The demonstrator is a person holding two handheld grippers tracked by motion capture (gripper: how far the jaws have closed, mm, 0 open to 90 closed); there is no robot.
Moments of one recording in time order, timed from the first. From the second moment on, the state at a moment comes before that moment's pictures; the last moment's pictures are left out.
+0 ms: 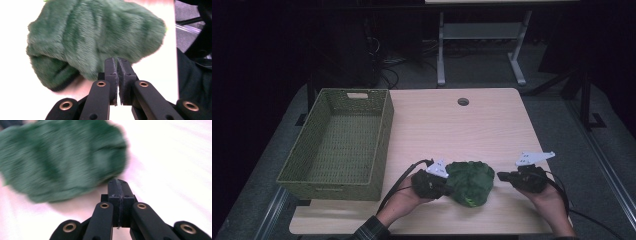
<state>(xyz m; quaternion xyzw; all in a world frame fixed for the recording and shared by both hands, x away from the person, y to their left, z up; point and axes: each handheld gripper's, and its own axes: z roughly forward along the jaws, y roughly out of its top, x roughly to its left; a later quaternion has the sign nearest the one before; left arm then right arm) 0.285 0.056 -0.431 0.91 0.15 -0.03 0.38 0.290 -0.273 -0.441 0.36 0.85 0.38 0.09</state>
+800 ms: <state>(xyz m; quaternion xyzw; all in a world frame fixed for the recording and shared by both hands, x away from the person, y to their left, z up) 0.263 0.005 -0.458 0.91 0.11 -0.09 0.38 0.370 -0.219 -0.454 0.33 0.86 0.39 0.02</state>
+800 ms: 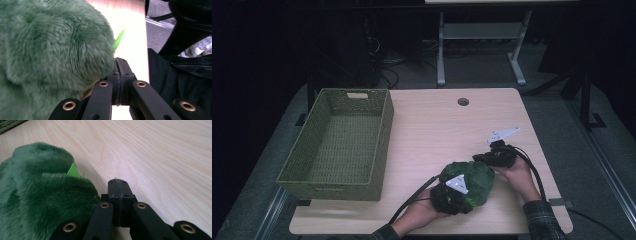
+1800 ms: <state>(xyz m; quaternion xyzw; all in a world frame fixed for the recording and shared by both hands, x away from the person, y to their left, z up) 0.305 0.053 -0.456 0.92 0.18 -0.01 0.35 0.333 -0.232 -0.458 0.33 0.86 0.39 0.02</state>
